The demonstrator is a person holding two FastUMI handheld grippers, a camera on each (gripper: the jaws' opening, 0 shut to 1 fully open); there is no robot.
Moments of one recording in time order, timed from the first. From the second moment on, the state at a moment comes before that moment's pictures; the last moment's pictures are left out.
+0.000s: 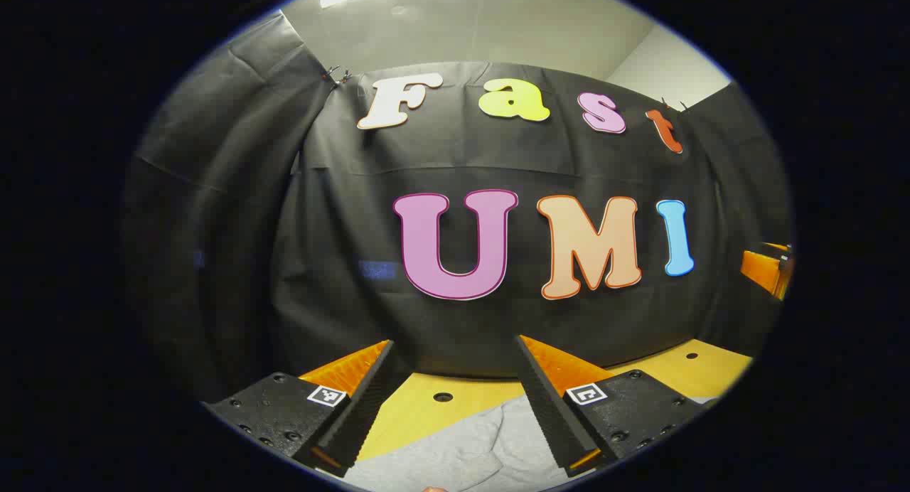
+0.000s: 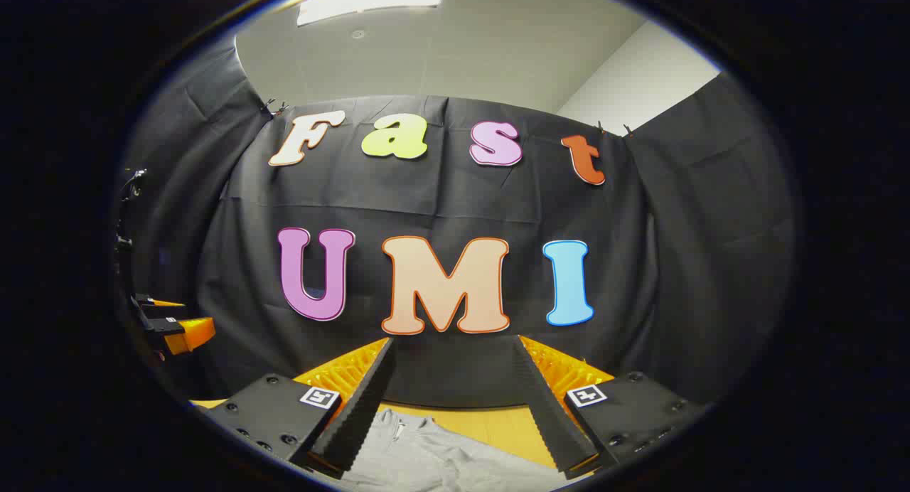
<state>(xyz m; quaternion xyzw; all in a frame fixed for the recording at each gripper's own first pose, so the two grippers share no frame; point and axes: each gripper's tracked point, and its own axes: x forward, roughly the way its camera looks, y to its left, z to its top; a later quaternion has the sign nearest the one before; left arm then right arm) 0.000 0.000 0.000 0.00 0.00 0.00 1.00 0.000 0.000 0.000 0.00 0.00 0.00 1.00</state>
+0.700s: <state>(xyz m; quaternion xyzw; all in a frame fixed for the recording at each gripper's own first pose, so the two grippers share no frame) -0.008 -0.002 0.002 0.01 0.00 0.00 1.00 -0.001 -0.033 0.003 0.00 0.00 -0.01 1.00</state>
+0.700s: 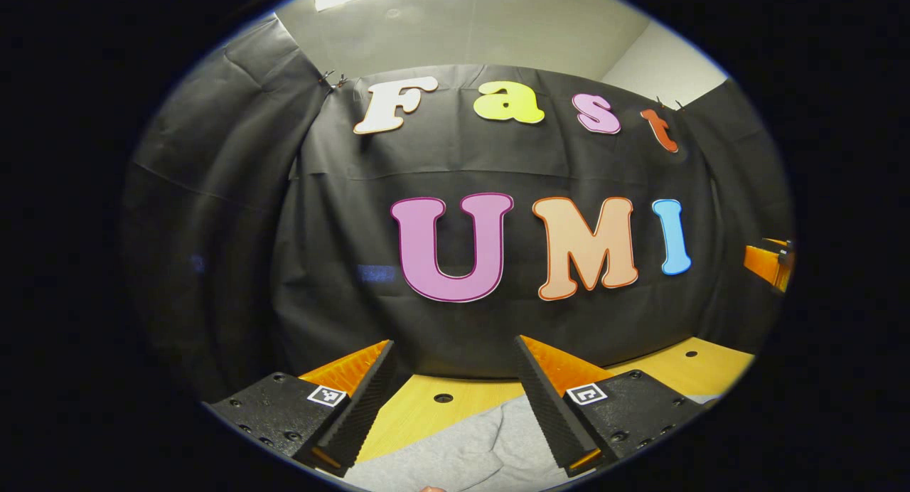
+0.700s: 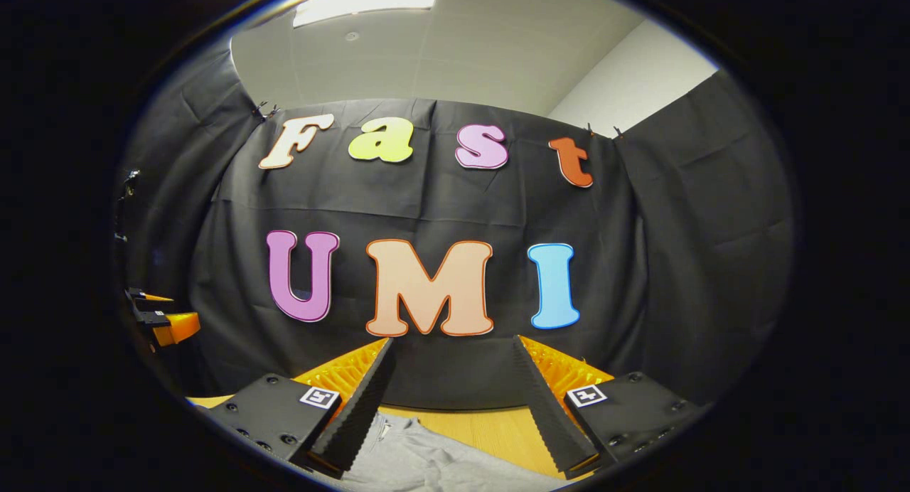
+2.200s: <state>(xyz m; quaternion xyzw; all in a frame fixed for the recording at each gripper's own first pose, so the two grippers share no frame) 0.009 -0.082 -0.030 0.00 0.02 -0.08 1.00 -0.154 -0.280 -0.262 -0.05 0.38 -0.16 0.91</state>
